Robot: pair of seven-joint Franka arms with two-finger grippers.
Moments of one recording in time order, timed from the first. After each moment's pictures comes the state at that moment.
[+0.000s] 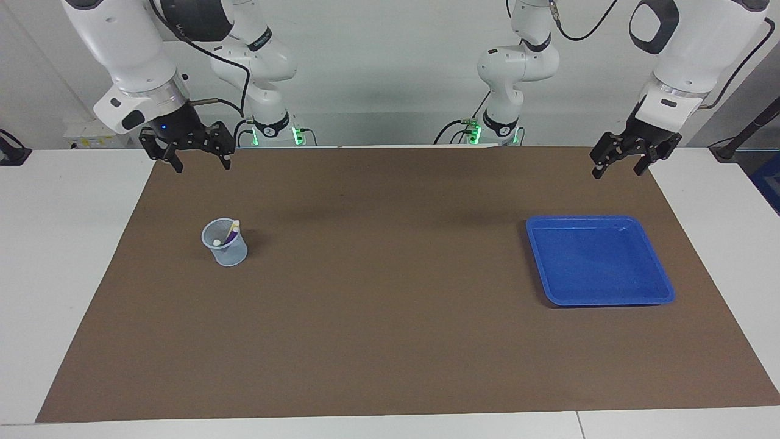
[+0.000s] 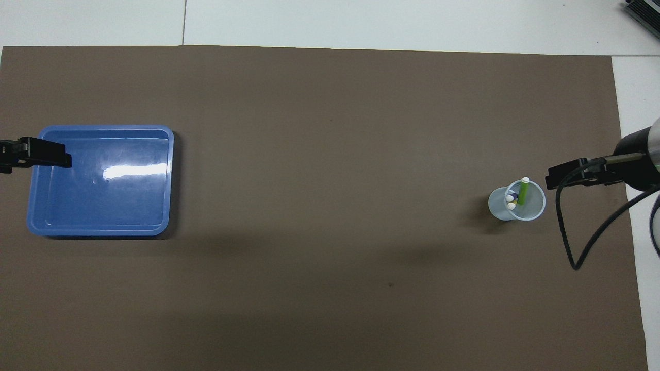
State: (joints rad) left arm 0.03 -0.06 -0.03 -1.69 -0.02 1.71 -0.02; right arm 0.01 -0.04 0.02 -1.65 0.02 1.57 -0.03
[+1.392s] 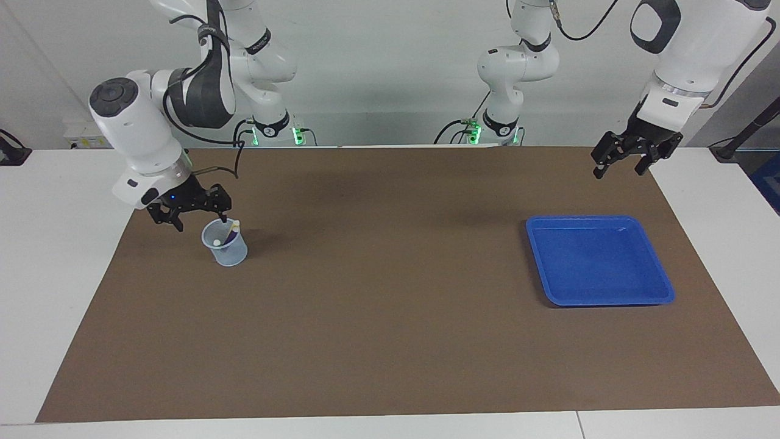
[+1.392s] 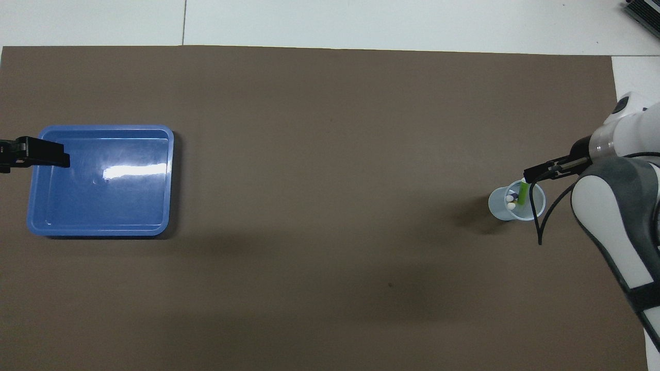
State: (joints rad) left arm 0.03 -0.06 -0.03 -1.69 -0.02 1.71 -0.02; right arm -0.12 0.09 0.06 -1.90 -0.01 1.98 -0.29
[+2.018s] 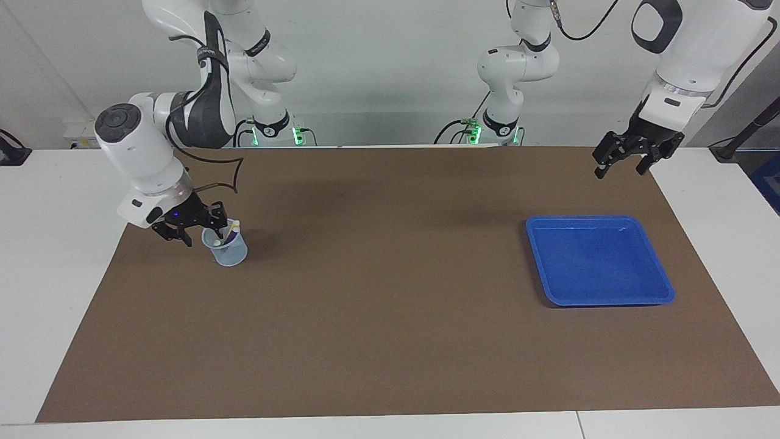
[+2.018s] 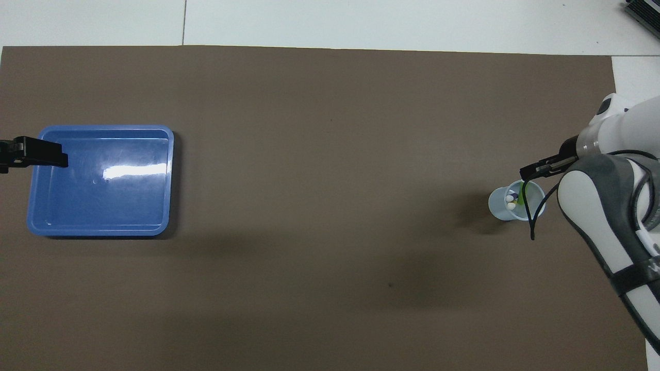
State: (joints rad) left arm 0.04 -0.06 -0.03 -1.69 -0.02 1.71 -0.02; right arm -0.13 0.13 0.07 -1.92 -0.01 2.04 -0.32
